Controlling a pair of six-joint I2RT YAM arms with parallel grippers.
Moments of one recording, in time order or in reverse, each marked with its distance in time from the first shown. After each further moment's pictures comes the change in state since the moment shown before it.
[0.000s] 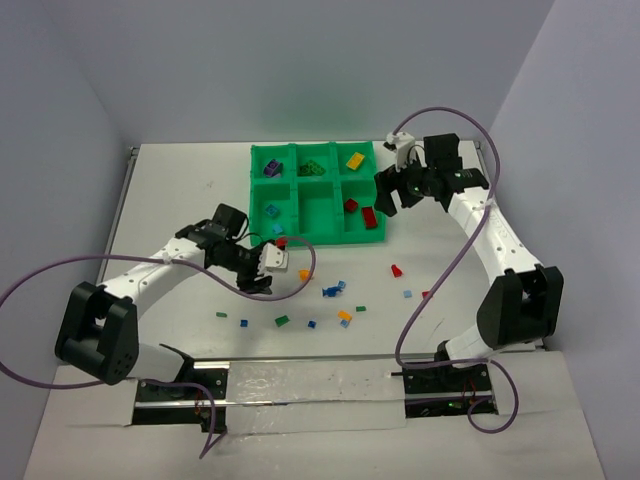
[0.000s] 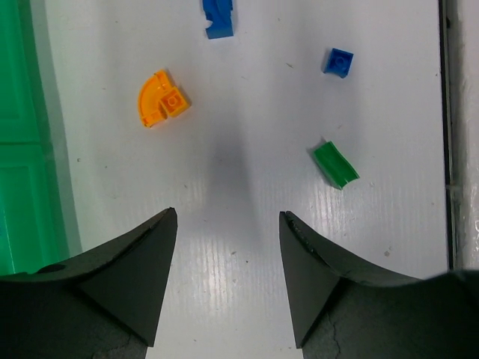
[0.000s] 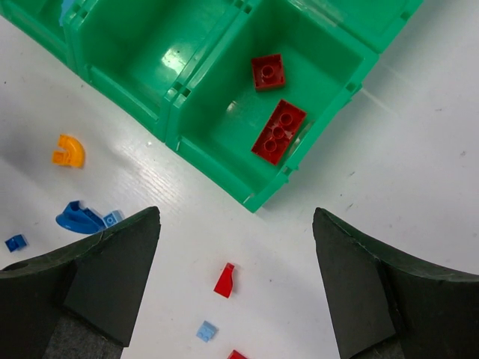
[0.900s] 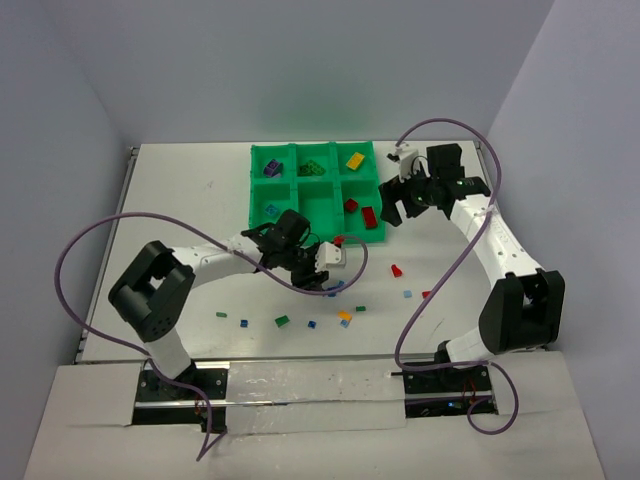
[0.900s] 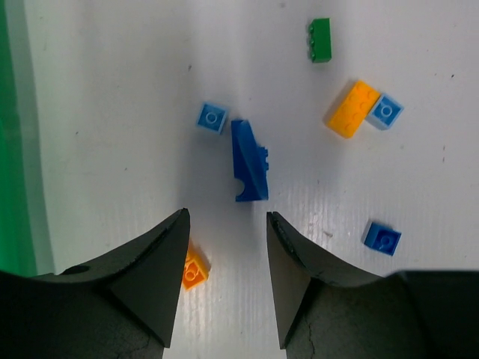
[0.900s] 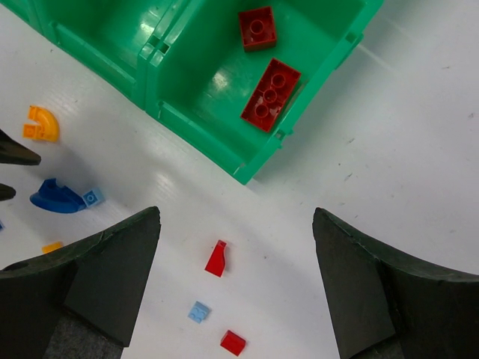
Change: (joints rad) left arm -0.308 0.323 0.137 0.399 -0.162 -0.424; right arm -0.024 -0.035 -0.090 -0.001 0.030 -0.036
